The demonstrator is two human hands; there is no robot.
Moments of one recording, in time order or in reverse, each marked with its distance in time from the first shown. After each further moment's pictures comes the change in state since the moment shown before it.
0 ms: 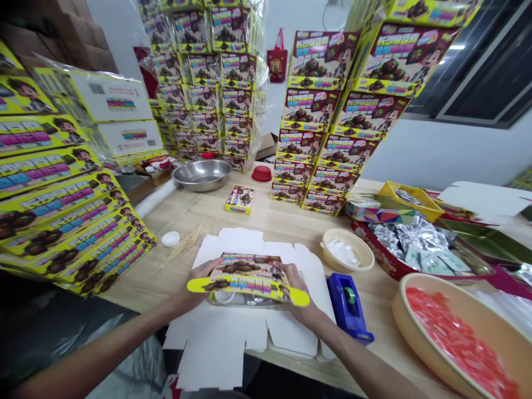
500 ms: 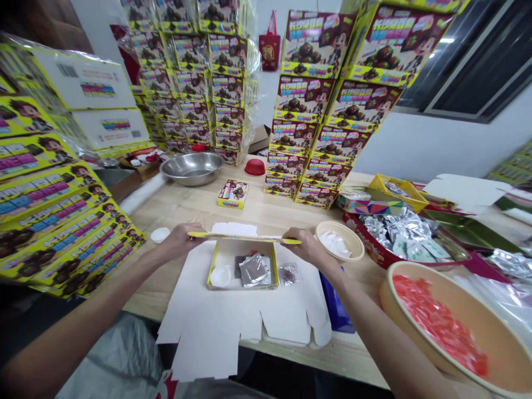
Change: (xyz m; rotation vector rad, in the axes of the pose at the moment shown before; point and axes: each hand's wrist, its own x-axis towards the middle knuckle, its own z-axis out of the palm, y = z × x) left_hand 0.077 -0.019 -0.072 0.144 -0.097 0.035; right_hand 0.077 0.006 -0.081 -0.206 -0.085 -0.042
